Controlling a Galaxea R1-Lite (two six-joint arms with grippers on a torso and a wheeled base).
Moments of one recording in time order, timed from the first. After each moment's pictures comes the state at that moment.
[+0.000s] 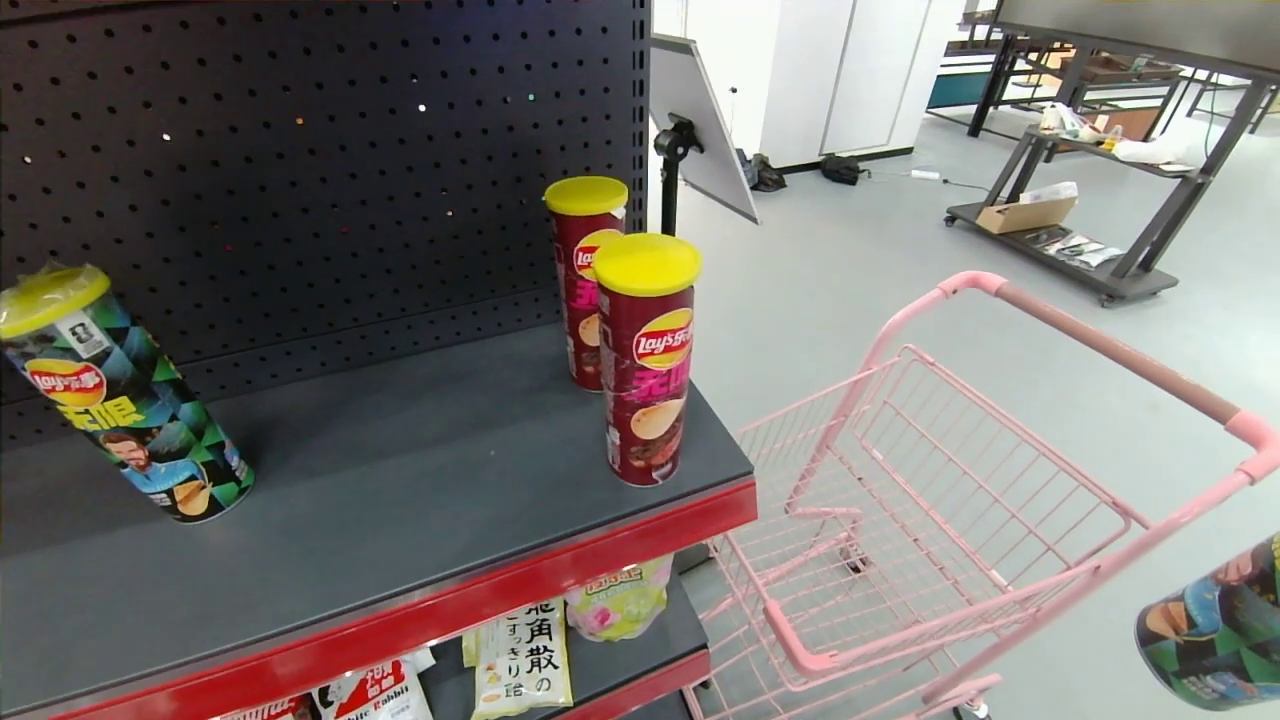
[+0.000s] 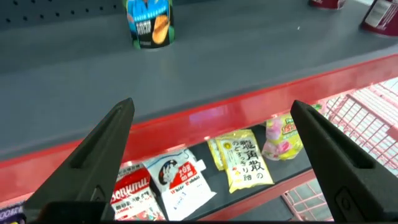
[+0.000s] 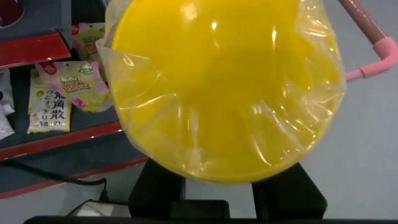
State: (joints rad) left arm 0.00 0.00 0.00 0.00 -0.02 0.00; right arm -0.01 0.63 -0.65 0.36 0.05 -0.10
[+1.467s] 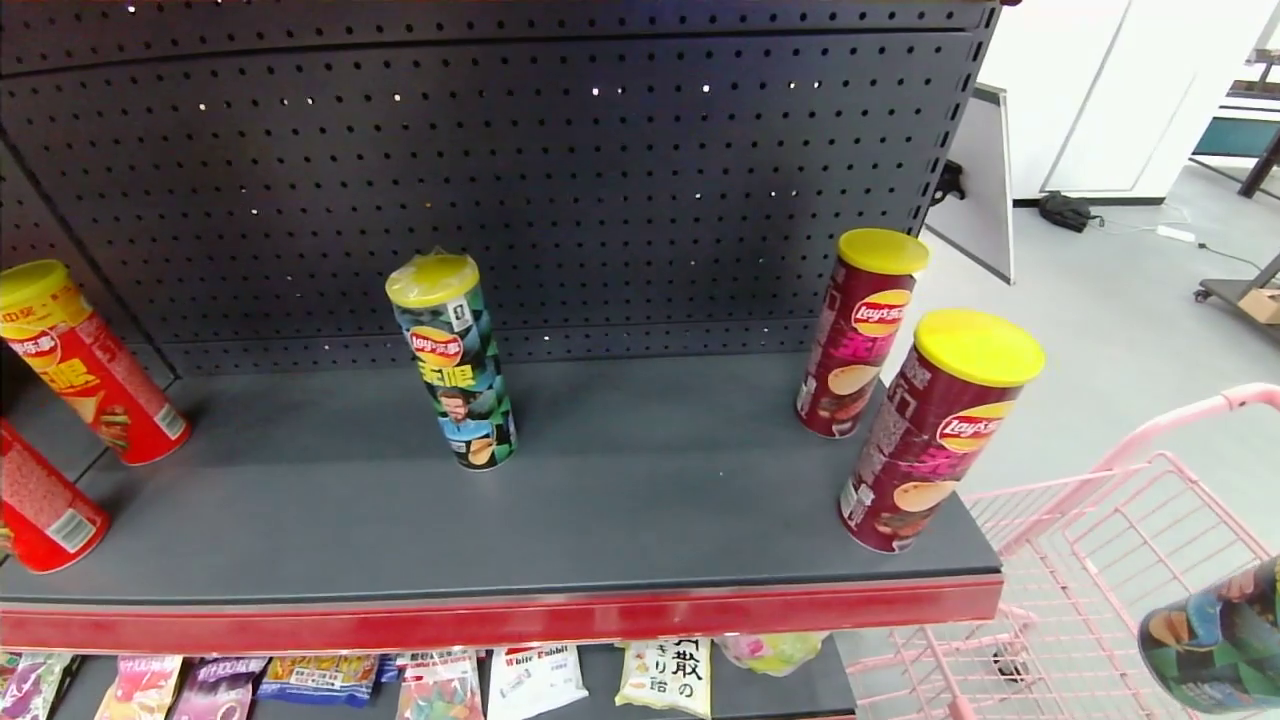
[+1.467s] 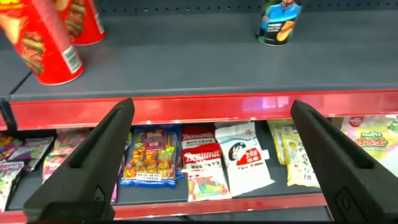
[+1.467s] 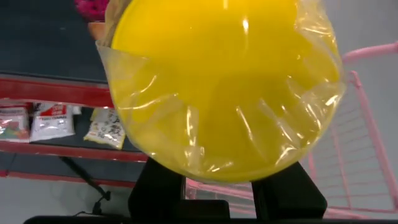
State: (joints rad) left arm 0.00 0.00 0.00 0.00 -0.02 0.00; right arm 0.00 0.54 -0.51 0.24 0.04 -0.13
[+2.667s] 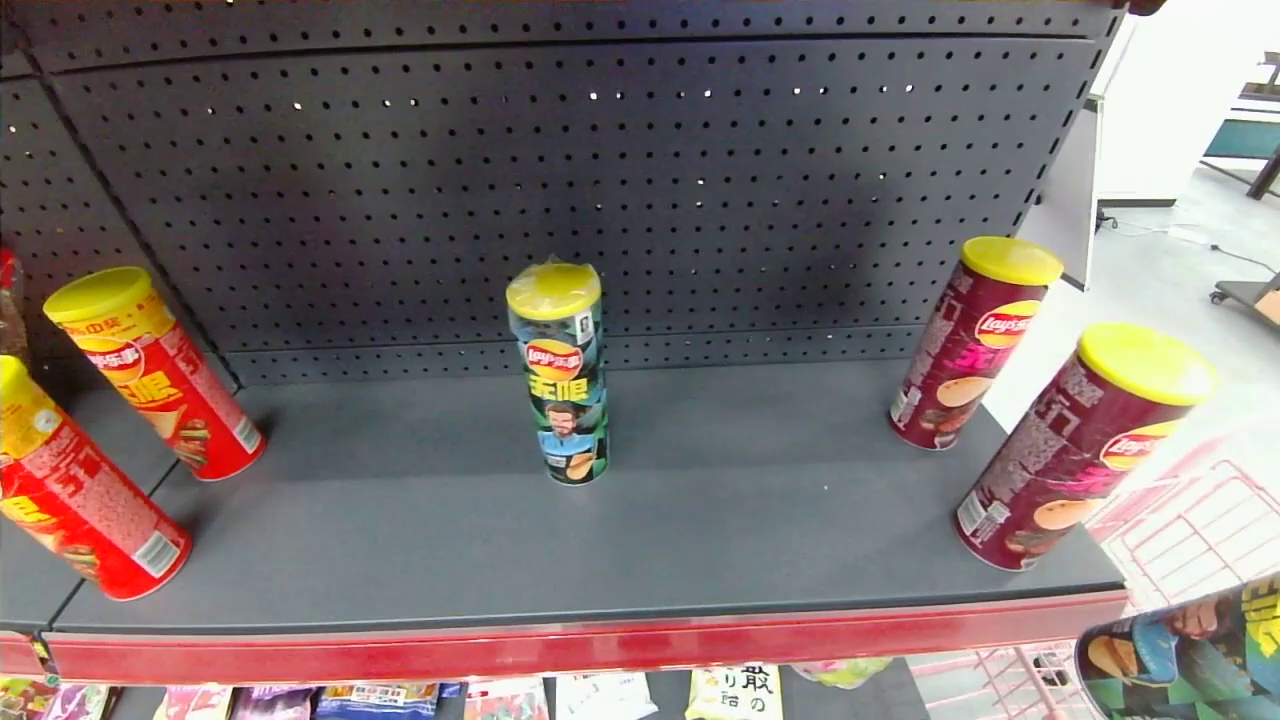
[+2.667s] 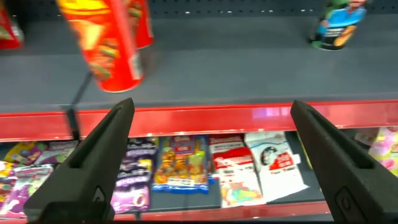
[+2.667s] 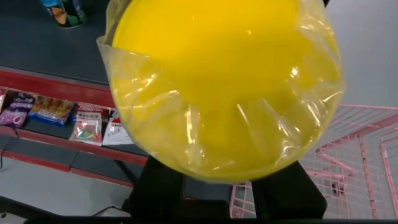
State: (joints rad) left arm 0.00 0.00 0.00 0.00 -0.02 0.00; right arm 0.01 0.46 -0.47 0.23 0.23 -0.09
